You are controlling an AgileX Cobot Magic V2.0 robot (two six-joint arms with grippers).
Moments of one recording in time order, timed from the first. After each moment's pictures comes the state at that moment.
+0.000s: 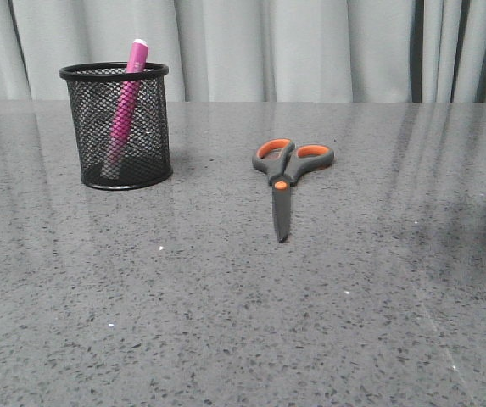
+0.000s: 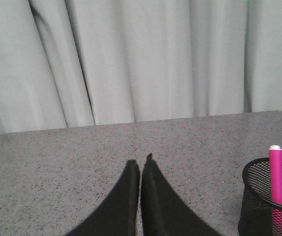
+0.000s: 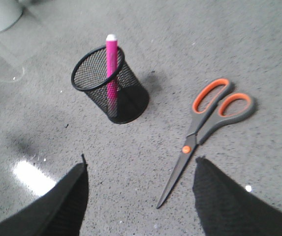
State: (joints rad) left arm -0.04 0.62 -0.61 -0.53 0.17 0.58; right arm 0.28 0.94 -0.82 0.82 0.59 -0.47
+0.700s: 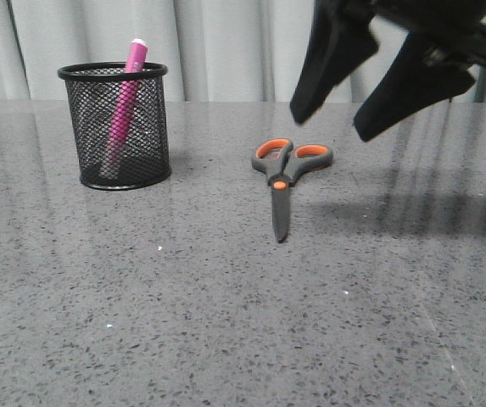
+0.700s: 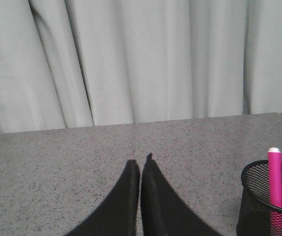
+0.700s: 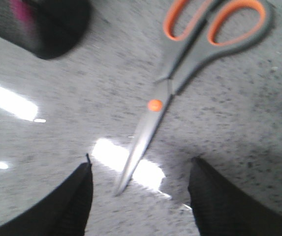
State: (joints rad) left arm -0.04 0.62 -0.61 -0.54 0.17 0.58; right arm 0.48 1.43 -1.11 0.30 0.75 0.06
